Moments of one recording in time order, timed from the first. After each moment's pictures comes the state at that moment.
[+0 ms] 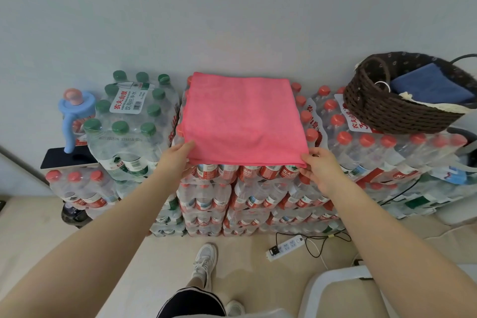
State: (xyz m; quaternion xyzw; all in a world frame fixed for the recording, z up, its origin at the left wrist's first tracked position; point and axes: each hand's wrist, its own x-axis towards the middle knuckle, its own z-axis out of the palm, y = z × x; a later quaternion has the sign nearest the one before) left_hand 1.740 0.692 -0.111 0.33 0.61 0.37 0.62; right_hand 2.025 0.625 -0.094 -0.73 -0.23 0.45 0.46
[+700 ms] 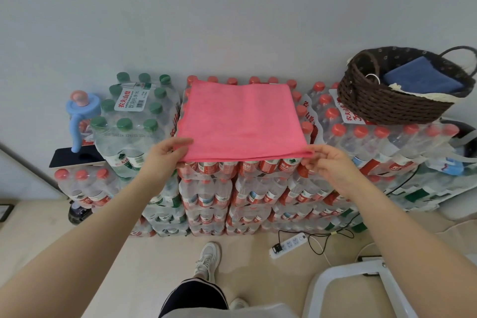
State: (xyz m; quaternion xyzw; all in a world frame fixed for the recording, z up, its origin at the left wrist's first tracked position) left_hand 1.713 0.654 -0.084 0.51 0.57 0.37 0.53; right_hand 2.045 0.577 -0.075 -0.64 -0.38 0.49 0.45
